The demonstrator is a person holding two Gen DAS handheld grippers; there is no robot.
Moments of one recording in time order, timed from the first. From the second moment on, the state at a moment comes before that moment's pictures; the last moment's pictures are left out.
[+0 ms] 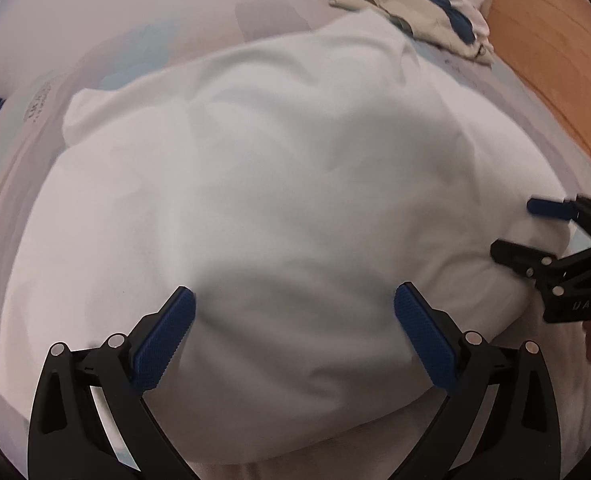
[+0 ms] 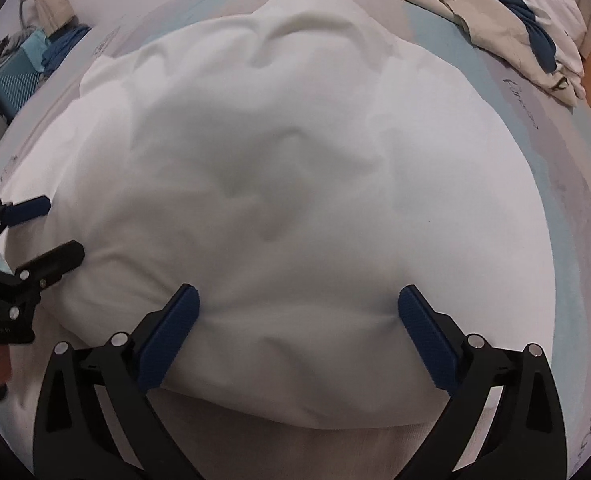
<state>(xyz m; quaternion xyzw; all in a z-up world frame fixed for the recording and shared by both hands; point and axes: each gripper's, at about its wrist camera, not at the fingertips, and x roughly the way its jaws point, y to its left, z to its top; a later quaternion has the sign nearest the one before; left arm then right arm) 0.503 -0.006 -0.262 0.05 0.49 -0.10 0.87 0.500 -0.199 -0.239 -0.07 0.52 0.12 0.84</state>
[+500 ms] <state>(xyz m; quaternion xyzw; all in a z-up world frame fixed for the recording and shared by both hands) 0.502 -0.006 -0.288 0.07 0.49 -0.11 0.86 0.496 -0.199 -0.270 -0.09 0.52 0.13 0.84</state>
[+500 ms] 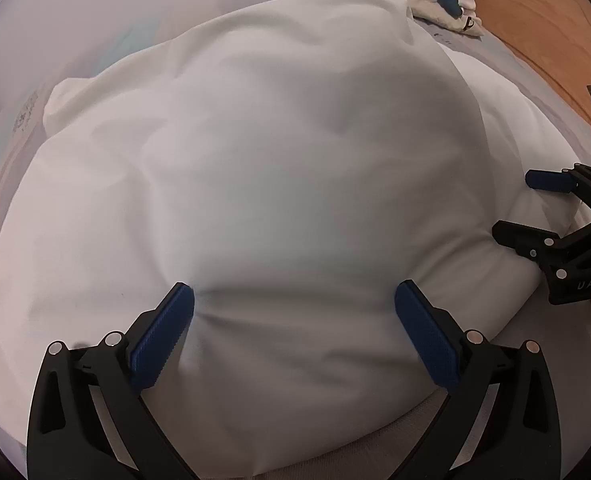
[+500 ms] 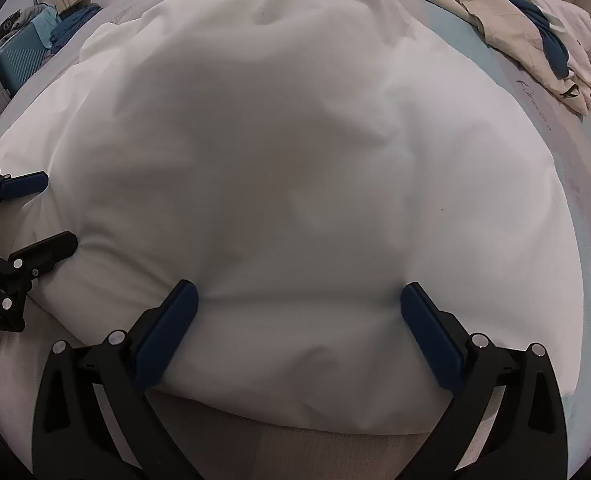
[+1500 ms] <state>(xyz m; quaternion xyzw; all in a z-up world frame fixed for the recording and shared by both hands) 0.465 0.015 -0.248 0.05 0.48 -0.06 0.87 0.458 -0.211 -0.216 -0.06 0.53 0.11 0.84</state>
